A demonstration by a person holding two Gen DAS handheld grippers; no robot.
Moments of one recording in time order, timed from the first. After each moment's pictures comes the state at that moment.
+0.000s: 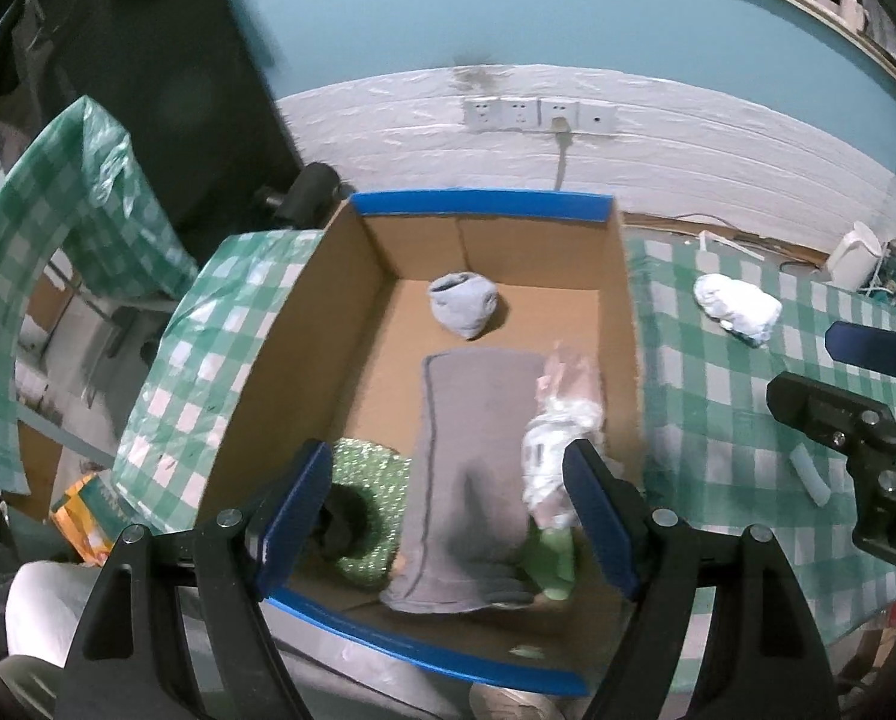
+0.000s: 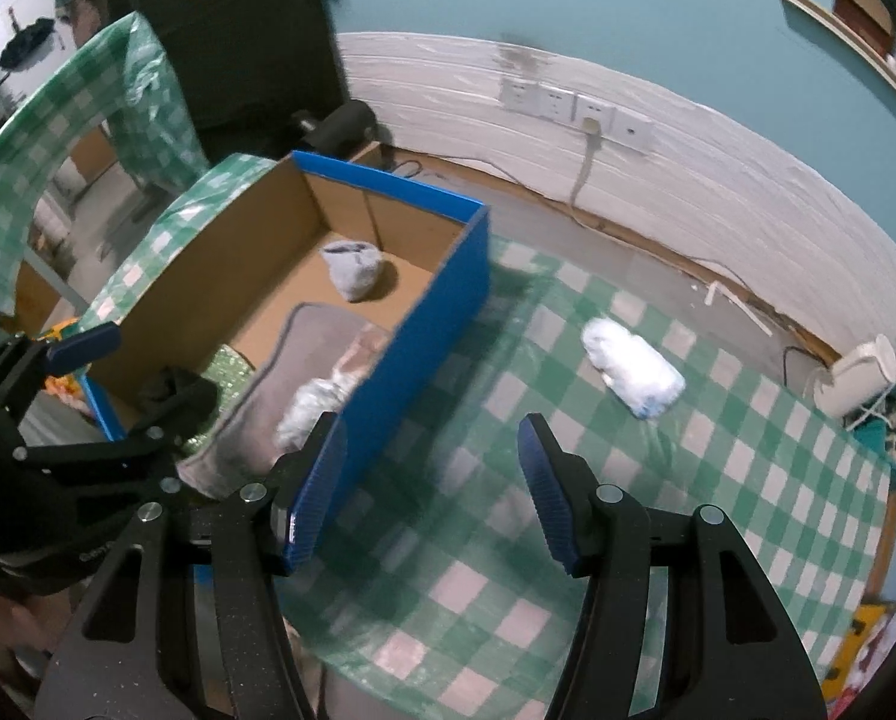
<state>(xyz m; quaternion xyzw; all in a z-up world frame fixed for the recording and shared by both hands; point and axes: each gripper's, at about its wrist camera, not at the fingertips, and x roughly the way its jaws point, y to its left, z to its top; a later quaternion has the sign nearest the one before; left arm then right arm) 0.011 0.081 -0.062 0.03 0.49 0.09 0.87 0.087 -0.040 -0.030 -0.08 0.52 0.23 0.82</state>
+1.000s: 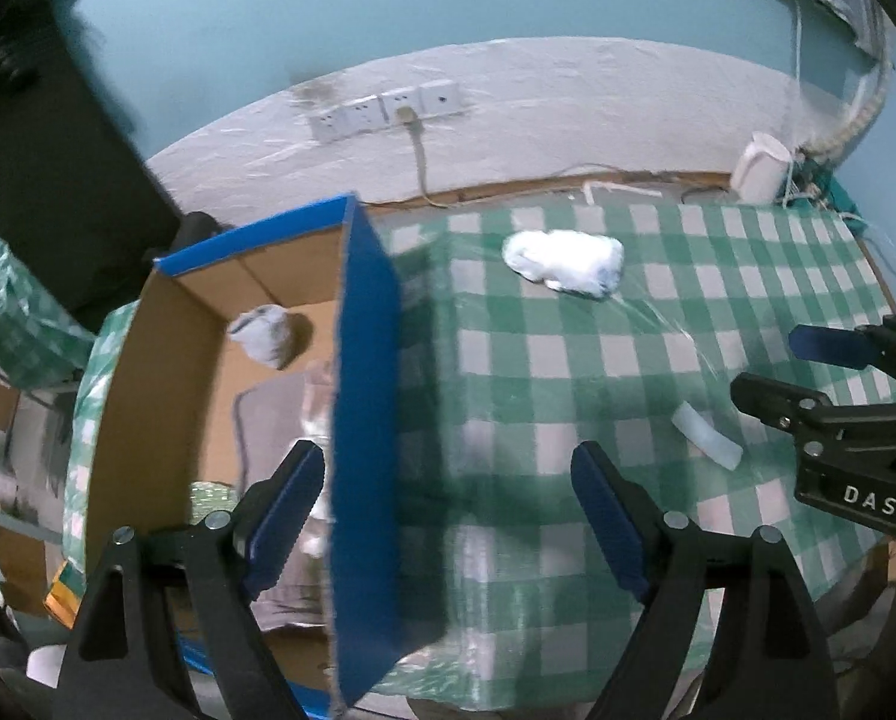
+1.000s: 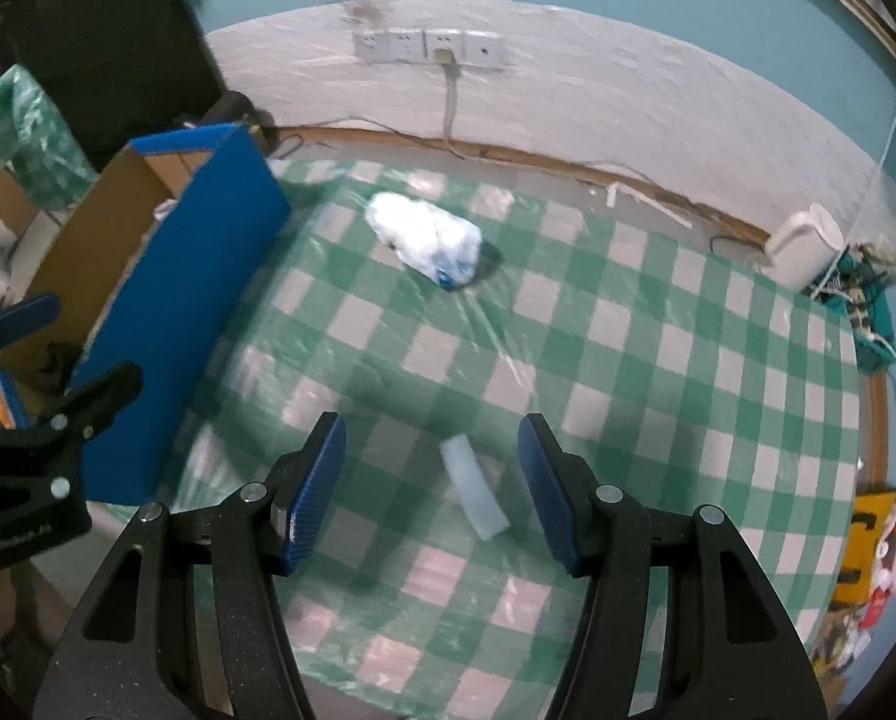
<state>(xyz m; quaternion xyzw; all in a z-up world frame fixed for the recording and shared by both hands) 0.023 -0.045 -0.082 0.09 0.50 -0.02 0.86 0.078 -0.181 -0.077 -0.03 0.56 0.13 0.82</state>
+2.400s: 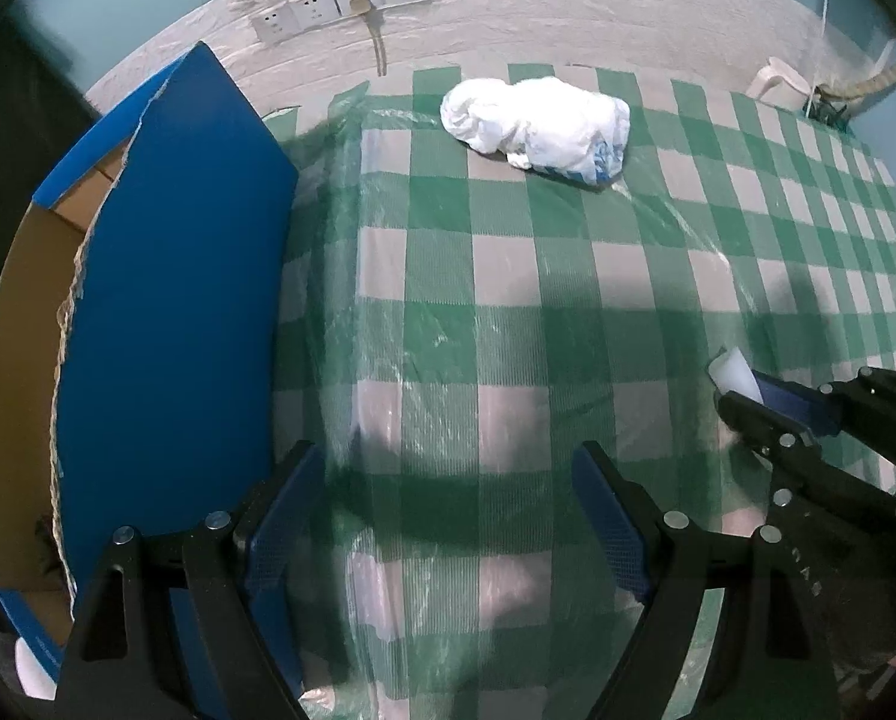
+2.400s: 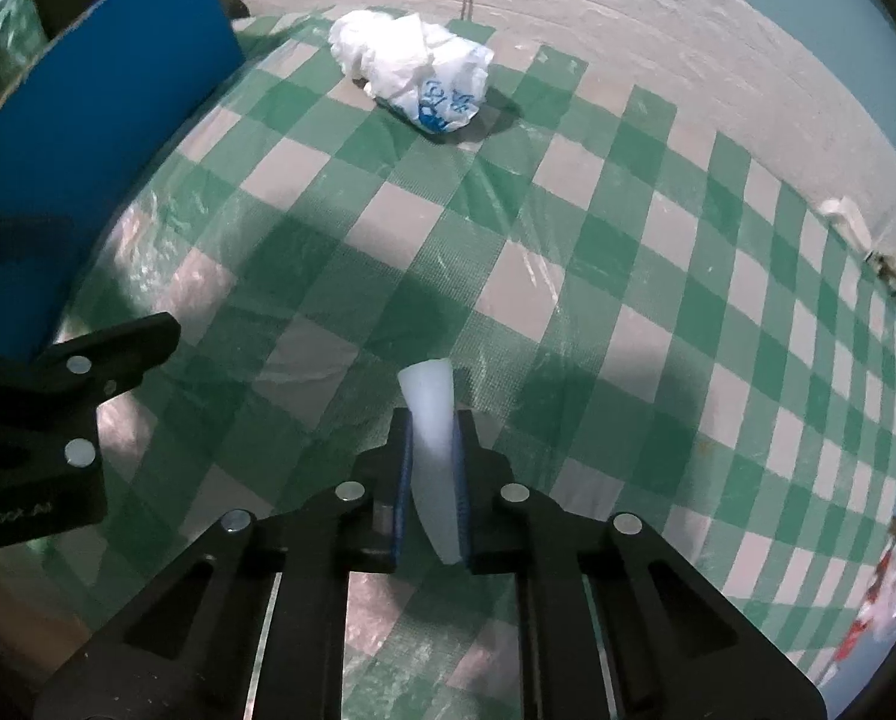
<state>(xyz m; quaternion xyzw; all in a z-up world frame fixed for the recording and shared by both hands) 0.058 -0.073 -0.176 0.08 0.60 -0.03 0.80 0.073 -0.178 -0.178 -0.09 0.60 0.14 0.78</state>
